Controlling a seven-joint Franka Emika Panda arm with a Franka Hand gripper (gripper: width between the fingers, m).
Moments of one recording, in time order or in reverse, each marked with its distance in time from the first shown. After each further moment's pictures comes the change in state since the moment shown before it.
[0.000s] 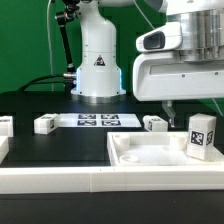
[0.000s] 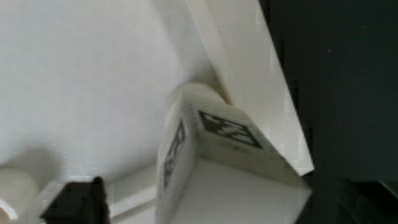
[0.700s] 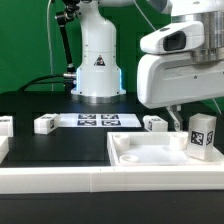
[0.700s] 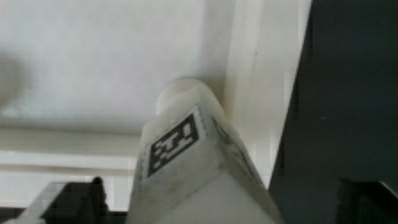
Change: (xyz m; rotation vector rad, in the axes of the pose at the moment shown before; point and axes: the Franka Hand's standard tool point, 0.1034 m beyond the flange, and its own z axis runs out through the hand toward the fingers) arm -0.004 -0.005 0.002 -0.014 0.001 -0.505
